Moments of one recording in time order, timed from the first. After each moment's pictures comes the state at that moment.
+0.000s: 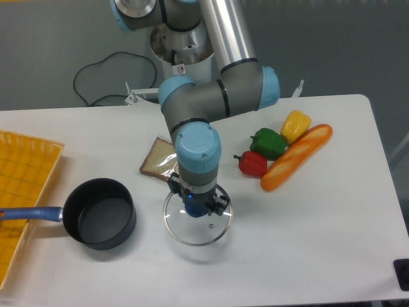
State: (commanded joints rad) arm 2.39 -2.05 -1.49 -1.19 1.54 0.81
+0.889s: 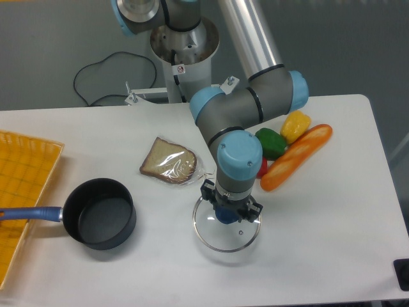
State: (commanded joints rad) arm 2.48 -2.10 -1.48 -1.14 1.54 0.92
